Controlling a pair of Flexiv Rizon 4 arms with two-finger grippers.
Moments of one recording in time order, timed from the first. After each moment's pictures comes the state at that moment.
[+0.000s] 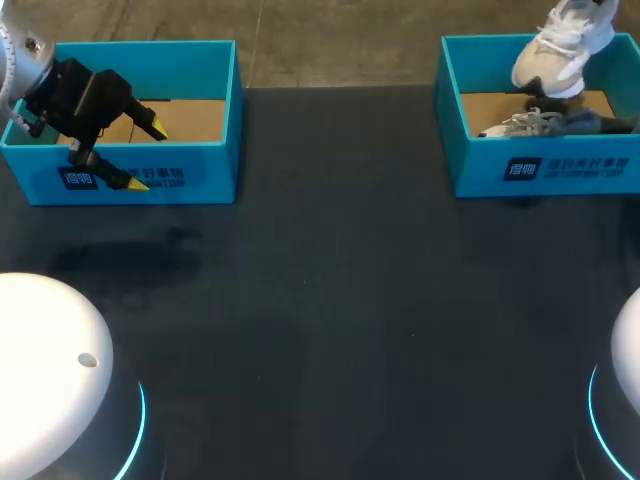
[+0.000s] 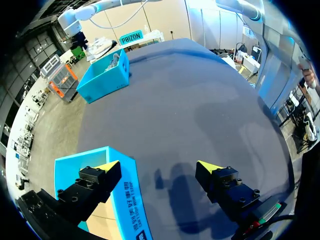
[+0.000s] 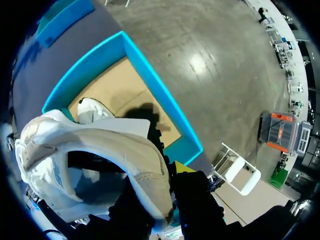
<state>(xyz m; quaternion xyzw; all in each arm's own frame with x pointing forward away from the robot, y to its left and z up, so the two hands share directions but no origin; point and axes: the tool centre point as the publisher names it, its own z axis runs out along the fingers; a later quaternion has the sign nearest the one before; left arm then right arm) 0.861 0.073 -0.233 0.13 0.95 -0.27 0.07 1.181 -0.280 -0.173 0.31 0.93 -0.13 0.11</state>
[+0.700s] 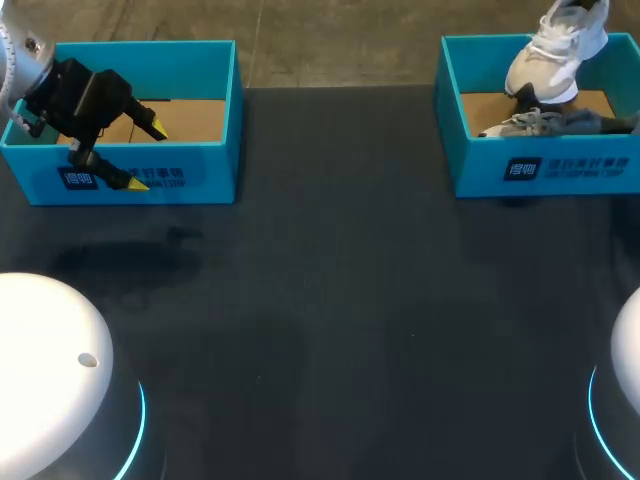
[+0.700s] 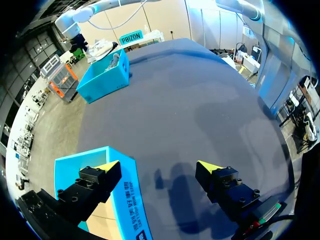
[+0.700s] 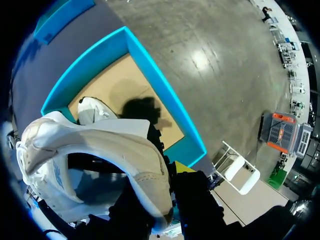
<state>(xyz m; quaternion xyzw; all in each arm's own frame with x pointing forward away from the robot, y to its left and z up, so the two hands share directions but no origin) 0.861 0.073 -0.233 0.13 0.95 -0.27 0.07 1.183 -0.271 -0.181 0.30 0.94 -0.15 0.10</state>
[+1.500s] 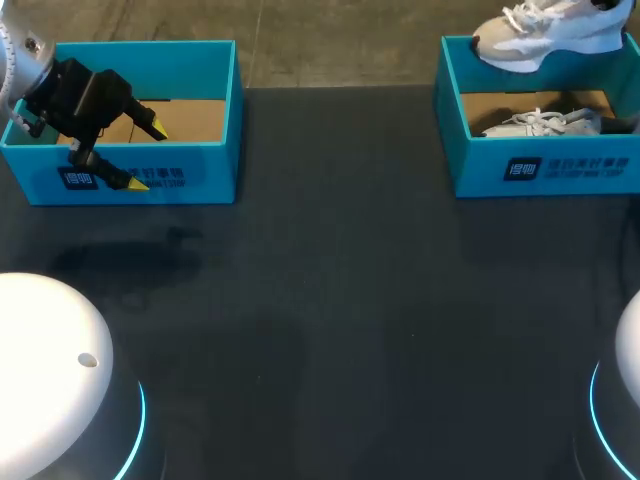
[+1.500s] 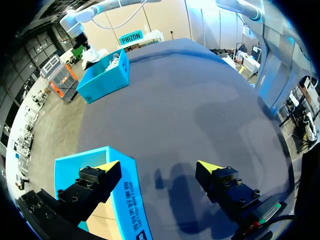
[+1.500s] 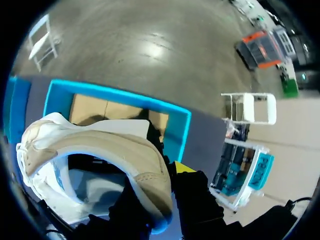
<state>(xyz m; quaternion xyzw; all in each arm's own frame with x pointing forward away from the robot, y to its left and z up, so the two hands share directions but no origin) 0.861 0.073 -0.233 0.13 0.95 -0.27 0.07 1.170 -0.326 -0.186 0.64 0.75 -0.11 0.12</state>
